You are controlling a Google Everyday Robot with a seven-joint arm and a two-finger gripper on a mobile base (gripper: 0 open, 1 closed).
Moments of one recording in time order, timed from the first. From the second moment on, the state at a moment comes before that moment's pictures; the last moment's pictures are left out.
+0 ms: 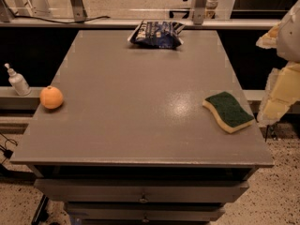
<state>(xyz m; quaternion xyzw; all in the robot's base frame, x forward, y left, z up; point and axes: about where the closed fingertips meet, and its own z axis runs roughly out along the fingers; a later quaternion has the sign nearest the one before) 0.438 -0.217 0.976 -0.60 0.78 -0.03 0.16</state>
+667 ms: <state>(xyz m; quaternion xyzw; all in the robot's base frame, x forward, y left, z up) 0.443 -0.193 0.971 -0.61 0.77 -0.02 0.18</state>
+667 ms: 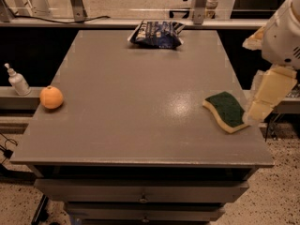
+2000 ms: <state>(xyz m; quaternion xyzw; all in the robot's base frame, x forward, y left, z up) 0.456 -0.003 0.932 -0.62 0.69 0.14 0.34</state>
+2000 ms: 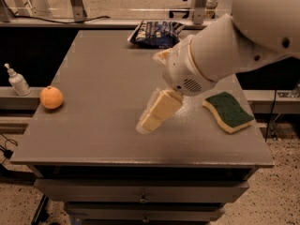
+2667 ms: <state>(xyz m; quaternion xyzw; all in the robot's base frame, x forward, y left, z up) 0.460 0.005 0.942 -0.62 0.69 0.14 0.36</state>
